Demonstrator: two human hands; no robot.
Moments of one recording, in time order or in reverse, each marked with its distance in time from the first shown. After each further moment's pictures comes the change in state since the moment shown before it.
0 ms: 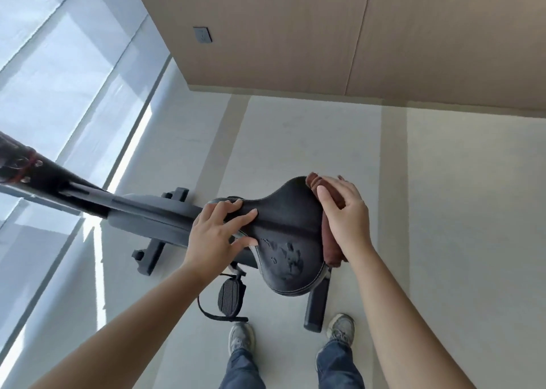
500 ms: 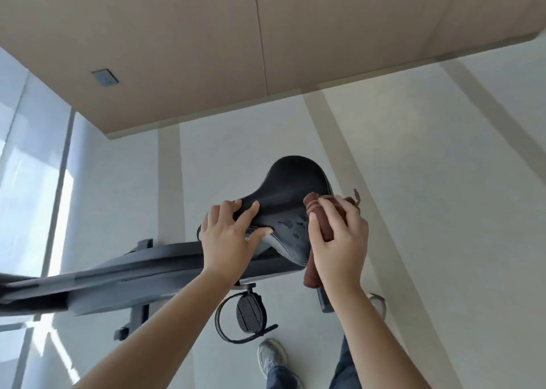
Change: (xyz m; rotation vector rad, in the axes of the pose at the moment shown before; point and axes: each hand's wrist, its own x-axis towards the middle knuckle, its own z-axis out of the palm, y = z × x) left_hand 0.009 -0.015 0.003 -0.054 -0.015 0.172; right_hand -0.117 0.002 0.072 -0.475 0.687 -0.068
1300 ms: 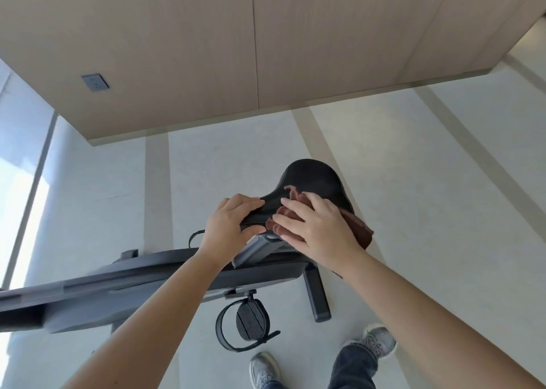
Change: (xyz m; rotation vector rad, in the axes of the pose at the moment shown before) left_hand 0.015 -0.045 -0.022 -0.364 -0.212 0.107; right_hand 0.017 -0.030 0.009 -0.398 -0.406 -0.865
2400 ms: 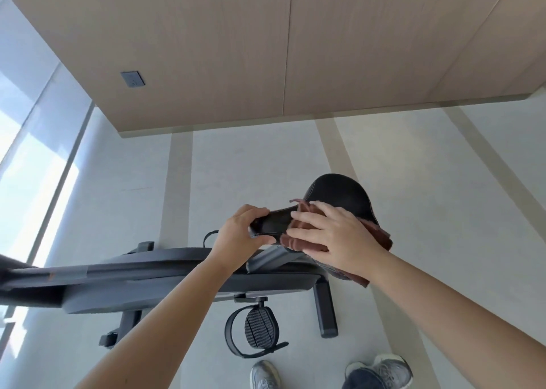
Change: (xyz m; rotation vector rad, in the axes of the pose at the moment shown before) left_hand -0.008 -0.011 -0.015 -0.260 -0.018 -0.290; right_hand 0.022 0.015 -0.002 0.122 -0.177 -0.190
